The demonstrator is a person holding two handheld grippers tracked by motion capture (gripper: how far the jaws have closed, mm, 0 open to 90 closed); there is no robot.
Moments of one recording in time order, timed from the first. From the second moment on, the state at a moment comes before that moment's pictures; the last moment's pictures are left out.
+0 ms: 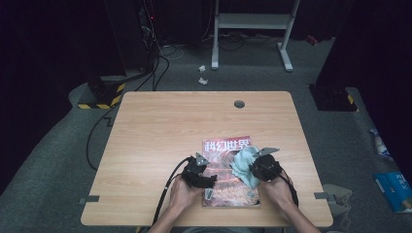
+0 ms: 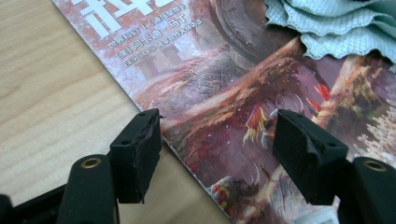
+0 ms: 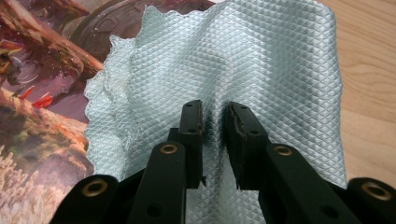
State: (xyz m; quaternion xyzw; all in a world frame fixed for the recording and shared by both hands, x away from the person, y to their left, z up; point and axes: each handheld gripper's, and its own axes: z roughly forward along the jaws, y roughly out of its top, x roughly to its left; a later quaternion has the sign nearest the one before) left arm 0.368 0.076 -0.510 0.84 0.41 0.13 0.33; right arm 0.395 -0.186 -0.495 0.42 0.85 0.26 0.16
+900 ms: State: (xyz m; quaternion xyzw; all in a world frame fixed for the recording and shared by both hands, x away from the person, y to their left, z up) left arm 0.387 0.084 -0.516 0.83 0.42 0.13 0.33; right arm 0.435 -0.096 -0.492 0.36 0.89 0.25 0.13
